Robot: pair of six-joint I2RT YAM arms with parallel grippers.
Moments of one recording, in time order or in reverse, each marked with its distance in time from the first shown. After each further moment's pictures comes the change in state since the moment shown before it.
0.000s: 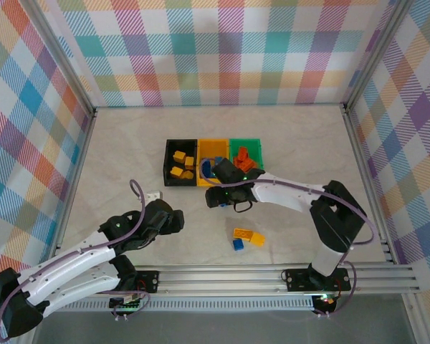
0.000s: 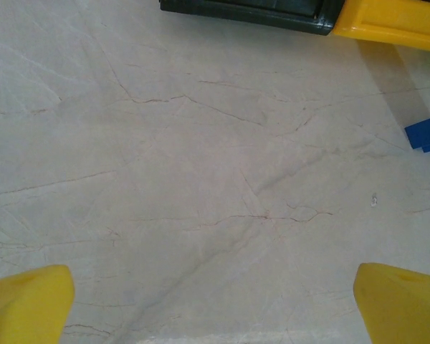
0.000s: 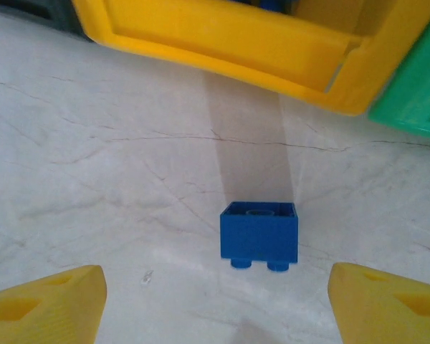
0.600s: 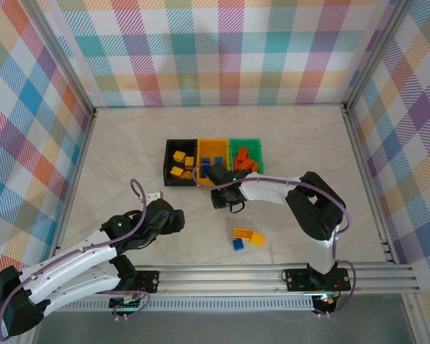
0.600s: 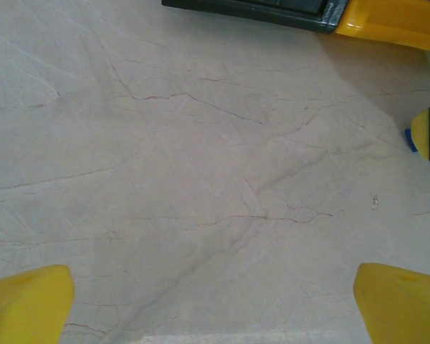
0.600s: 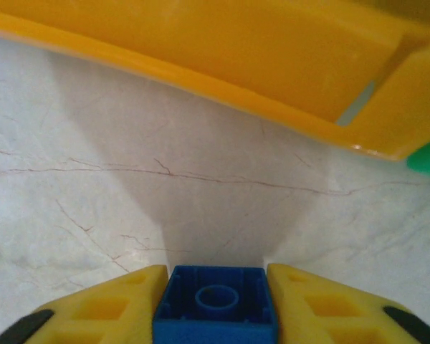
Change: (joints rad) left arm 0.000 0.013 0.000 0.006 0.003 -0.018; right arm 0.000 0.143 0.039 0.031 0.063 -0.030
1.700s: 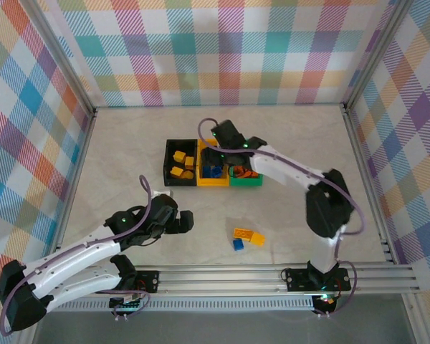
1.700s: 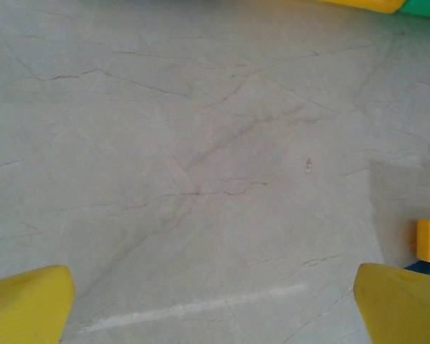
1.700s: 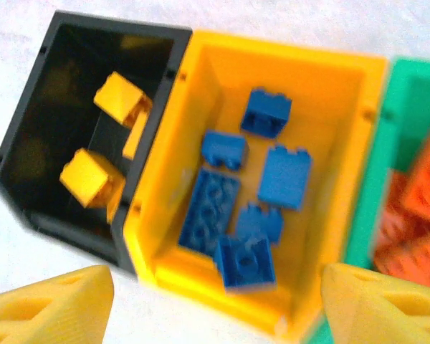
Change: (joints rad) left arm 0.000 0.076 0.052 0.055 0.167 0.062; right arm -0.128 -0.089 0.290 -0.058 -0.014 -0.088
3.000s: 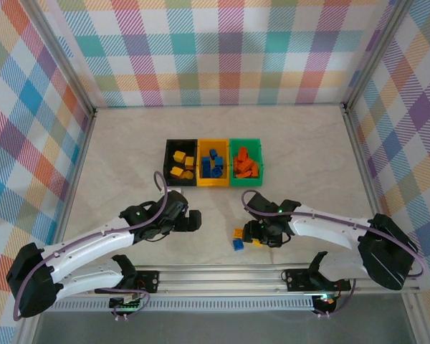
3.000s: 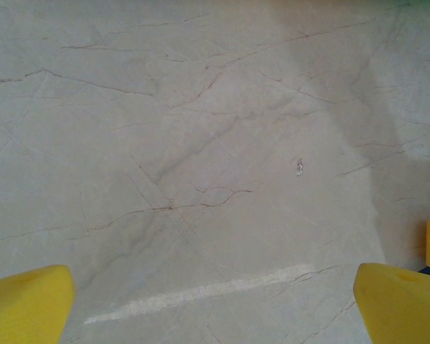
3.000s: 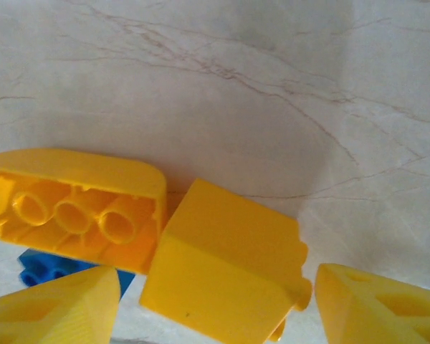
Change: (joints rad) left arm 0.000 0.148 0.004 0.105 0.033 0.037; right arm 0.167 -0.499 -0.841 -0.159 -0.177 0.551
